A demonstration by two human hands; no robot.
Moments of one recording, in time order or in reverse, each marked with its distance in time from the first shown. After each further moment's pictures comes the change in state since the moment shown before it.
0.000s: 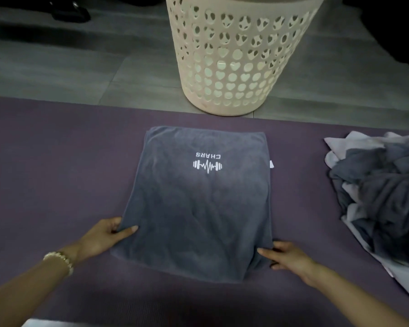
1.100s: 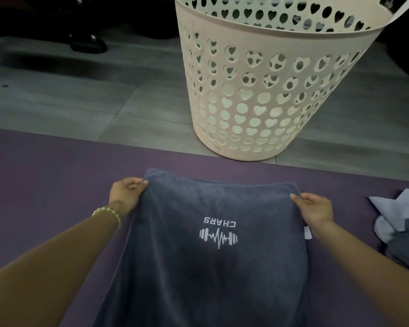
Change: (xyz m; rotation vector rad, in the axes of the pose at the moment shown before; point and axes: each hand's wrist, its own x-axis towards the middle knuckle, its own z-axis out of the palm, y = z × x) left_hand 0.219 0.118 -0.044 -0.207 0.634 0.066; right_hand 0.184 -0.201 -0.087 0.142 0.733 -0.334
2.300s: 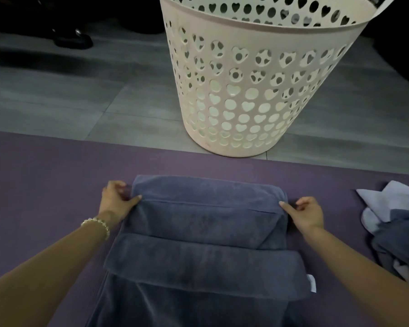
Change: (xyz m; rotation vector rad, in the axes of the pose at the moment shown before) left_hand -0.009 -0.020 -0.003 0.241 -0.002 0.099; right_hand -0.004 0.031 -0.007 -0.062 0.034 -0.022
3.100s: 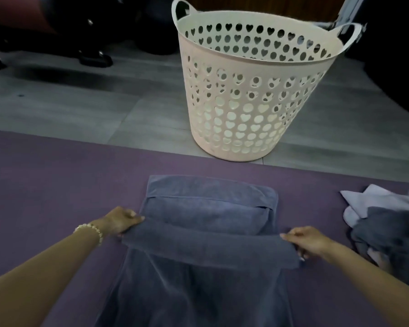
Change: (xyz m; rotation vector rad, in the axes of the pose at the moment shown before) left_hand -0.062 -0.010 -0.053 0.139 -0.447 -0.144; right_hand -0.068 0.002 -0.071 -0.364 -0.590 0.093
